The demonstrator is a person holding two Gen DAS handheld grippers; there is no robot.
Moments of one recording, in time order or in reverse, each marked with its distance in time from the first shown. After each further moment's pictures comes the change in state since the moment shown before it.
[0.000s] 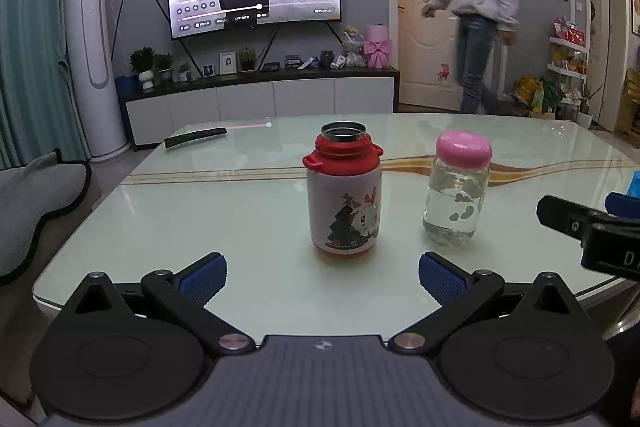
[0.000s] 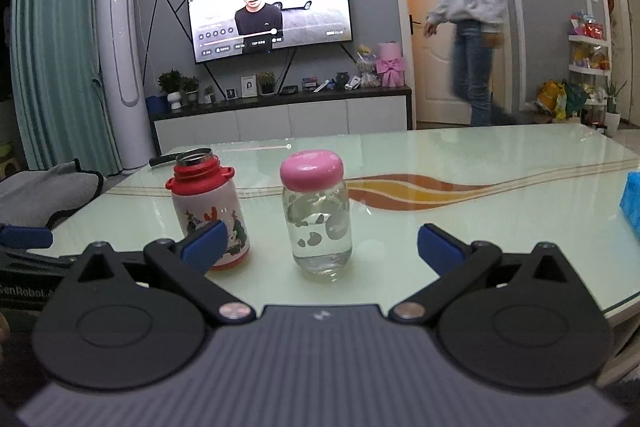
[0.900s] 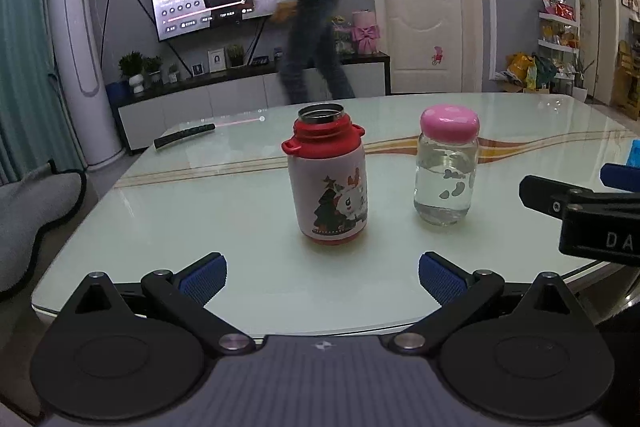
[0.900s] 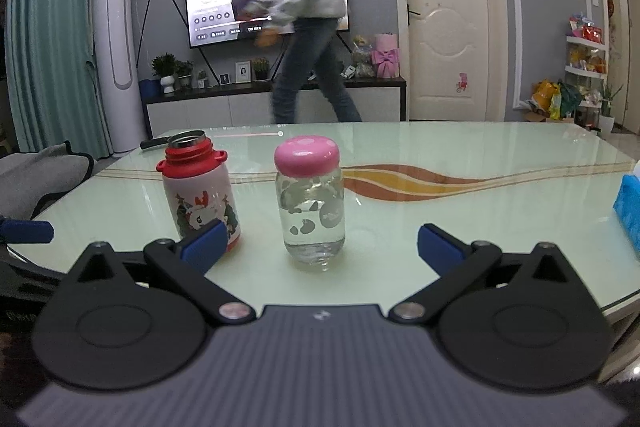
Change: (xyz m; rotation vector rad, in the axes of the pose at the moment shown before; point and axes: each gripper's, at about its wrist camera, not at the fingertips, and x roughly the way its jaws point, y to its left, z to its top) left arm 0.014 -0.021 -0.009 0.076 0.035 0.005; right arm 0.008 0.001 0.000 -0.029 0.046 -0.027
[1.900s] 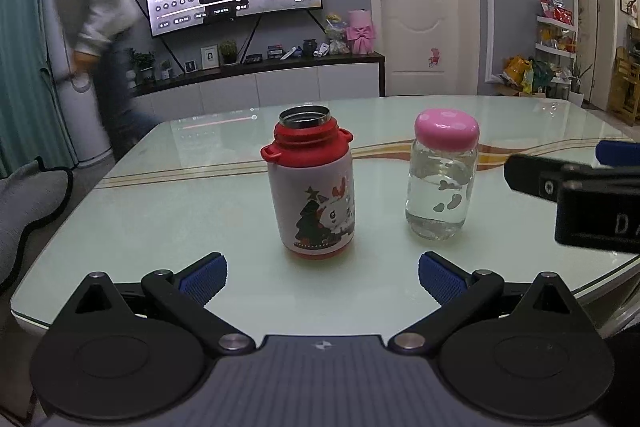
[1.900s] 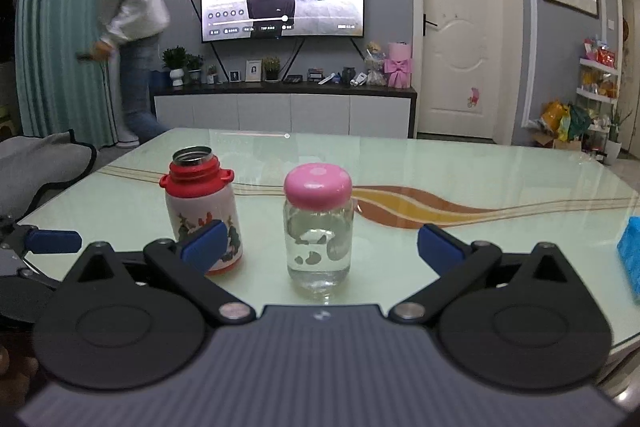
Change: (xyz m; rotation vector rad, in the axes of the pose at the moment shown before) left arm 0.027 -0.006 0.013 -0.035 0.001 -0.030; right arm 0.012 0.012 0.025 -0.080 -0.006 0.015
